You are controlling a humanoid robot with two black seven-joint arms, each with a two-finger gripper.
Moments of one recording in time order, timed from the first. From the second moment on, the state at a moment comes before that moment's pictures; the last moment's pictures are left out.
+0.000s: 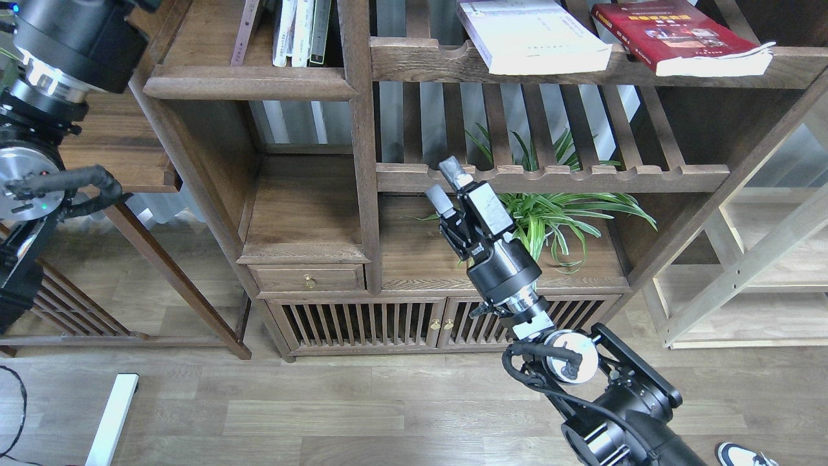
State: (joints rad) left arm -0.68 0.48 -1.11 -1.54 0.25 -0.32 -0.22; right arm 0.23 0.02 1.02 1.24 0.20 0.58 0.00
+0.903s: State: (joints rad) left arm -0.39 0.37 -1.07 -1.54 0.25 -0.49 -0.13; right arm 0.34 0.01 1.14 1.28 0.20 0.41 0.00
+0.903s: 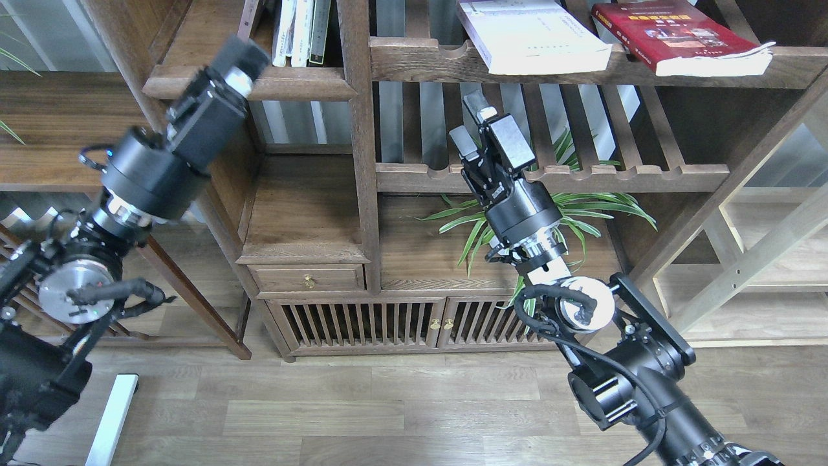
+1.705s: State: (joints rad) left arm -0.34 0.36 -0.99 -1.51 0.27 -0.49 -0.10; right arm 0.45 0.02 1.20 1.29 0.20 0.21 0.00
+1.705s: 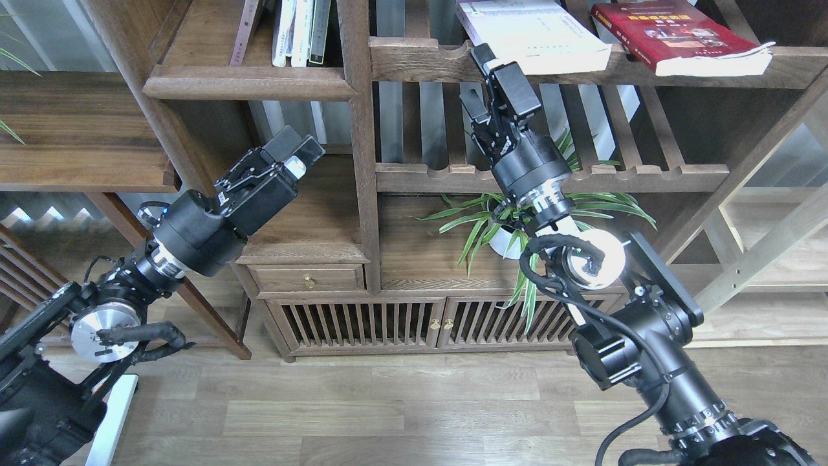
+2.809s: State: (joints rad) left arm -0.33 0.36 -0.99 -1.50 0.27 -0.49 -0.10; right arm 0.51 -0.01 1.33 1.29 0.21 0.01 0.00
